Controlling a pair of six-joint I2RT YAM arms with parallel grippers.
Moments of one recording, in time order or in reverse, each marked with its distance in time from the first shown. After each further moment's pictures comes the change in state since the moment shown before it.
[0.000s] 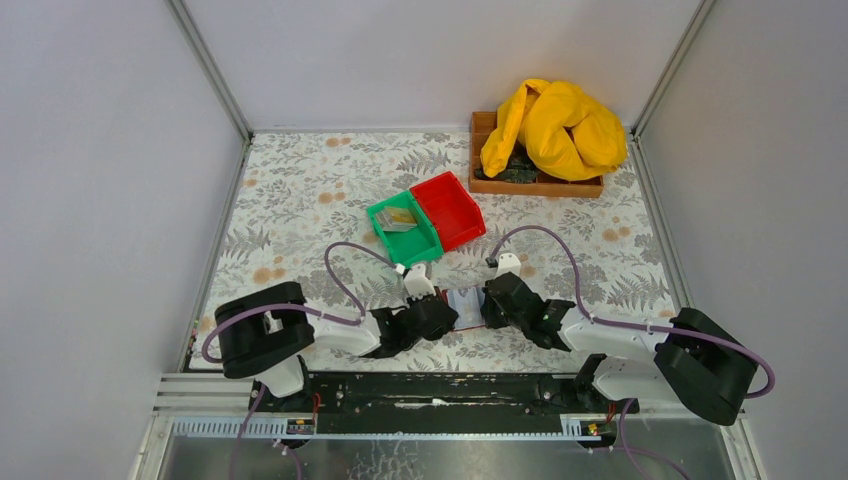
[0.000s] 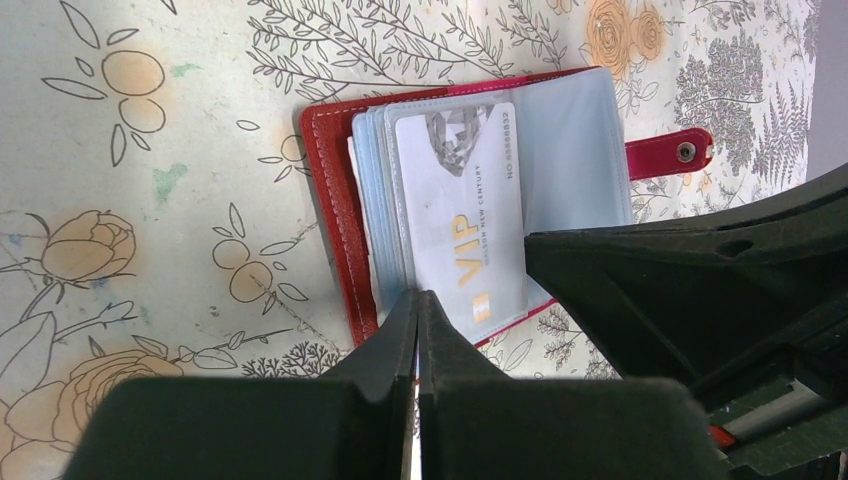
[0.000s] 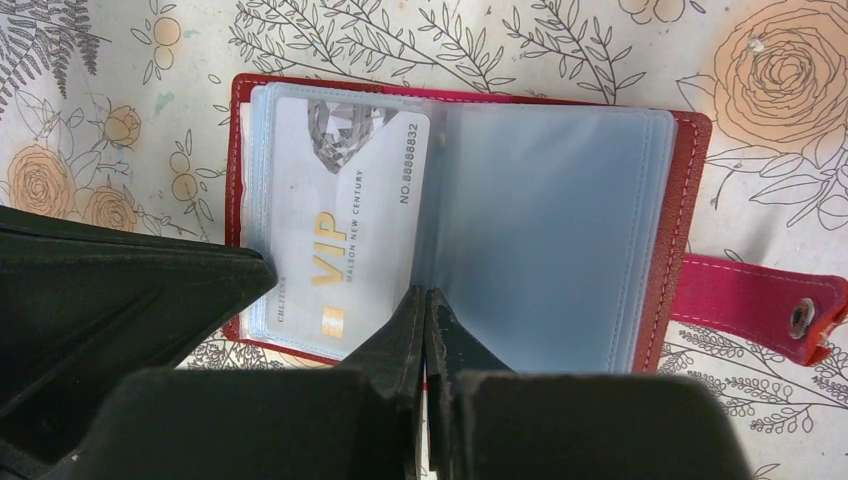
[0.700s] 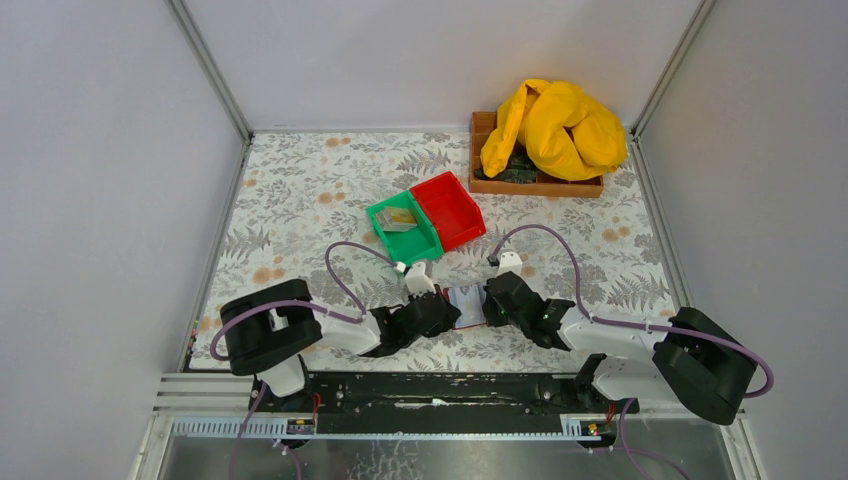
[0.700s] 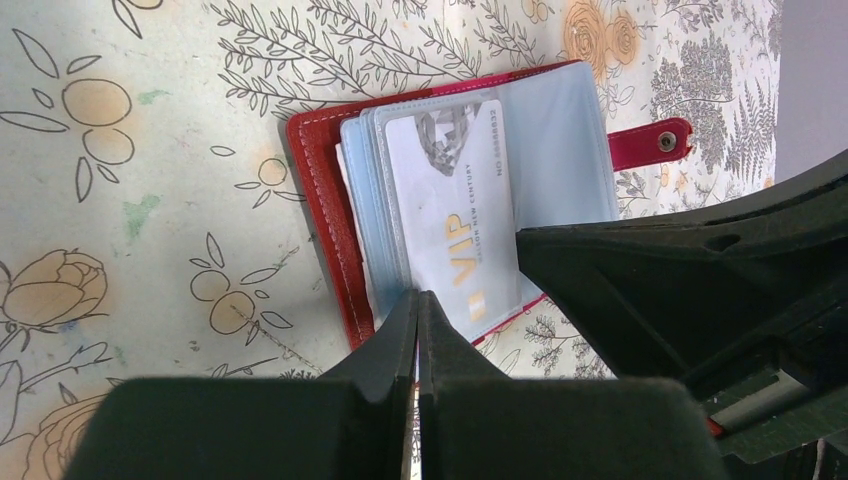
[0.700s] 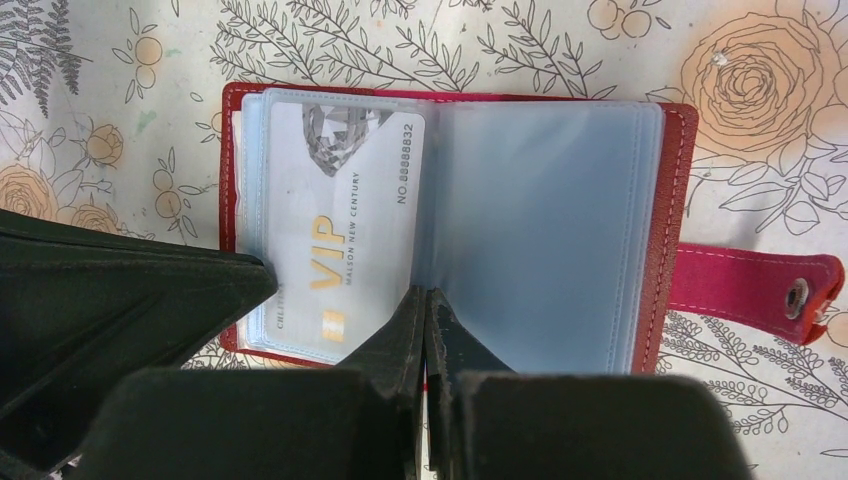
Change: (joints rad) left arm 0.025 0.032 -0.025 0.124 0.050 0.033; right arm -0.006 0.007 0.000 0.008 0.027 -0.004
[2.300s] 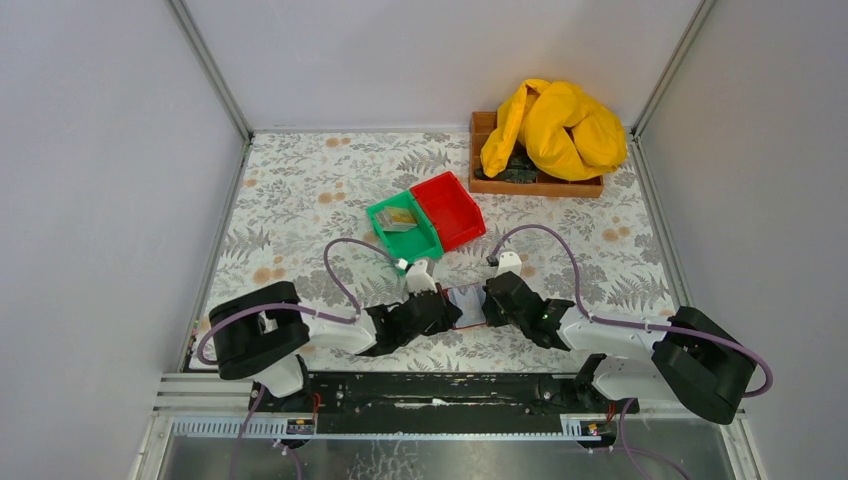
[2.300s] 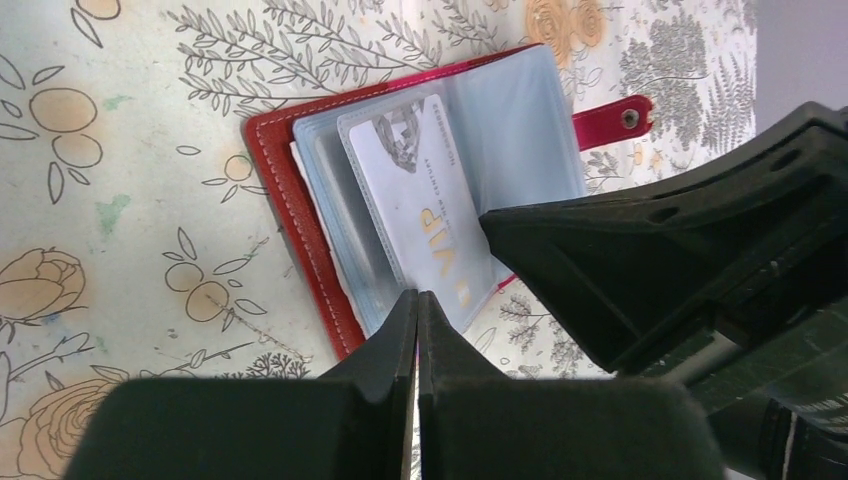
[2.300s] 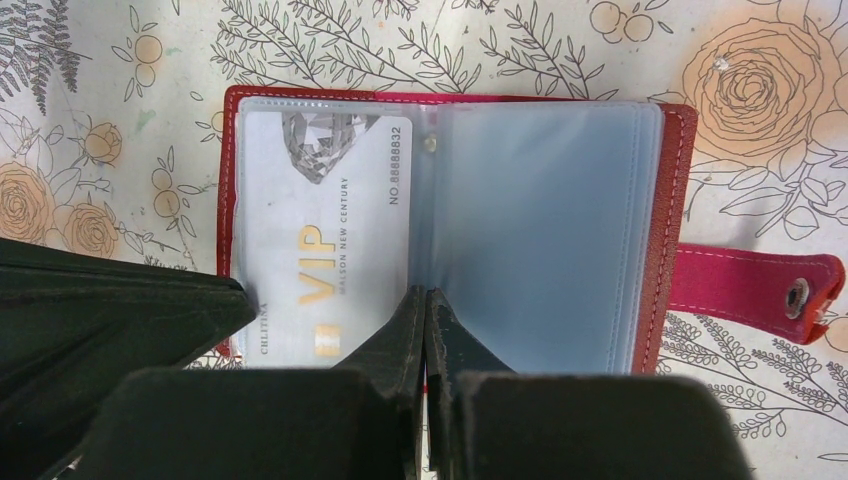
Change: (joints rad) left arm 0.003 -0.051 0.006 -0.035 0.043 0.041; right arm 0.000 0.007 0.000 0.007 0.002 -0.011
